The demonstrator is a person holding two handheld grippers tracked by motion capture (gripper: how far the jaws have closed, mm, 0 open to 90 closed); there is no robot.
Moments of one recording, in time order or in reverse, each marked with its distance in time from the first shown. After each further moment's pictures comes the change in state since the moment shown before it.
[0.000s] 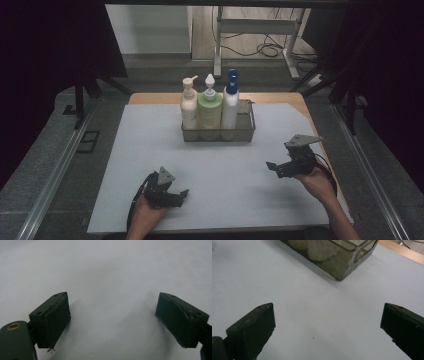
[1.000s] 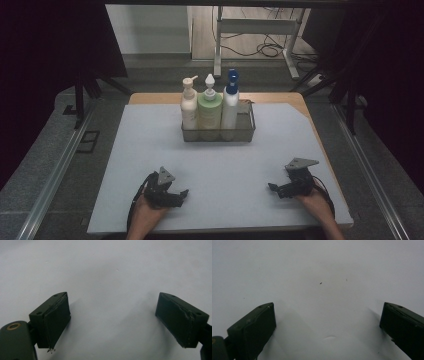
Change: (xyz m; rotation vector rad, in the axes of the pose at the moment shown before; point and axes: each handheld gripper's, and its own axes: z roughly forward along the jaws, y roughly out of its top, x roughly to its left) left arm 0.000 0.000 0.000 -0.002 0.000 0.000; right arm 0.007 -0.078 0.030 0.086 0.024 0.051
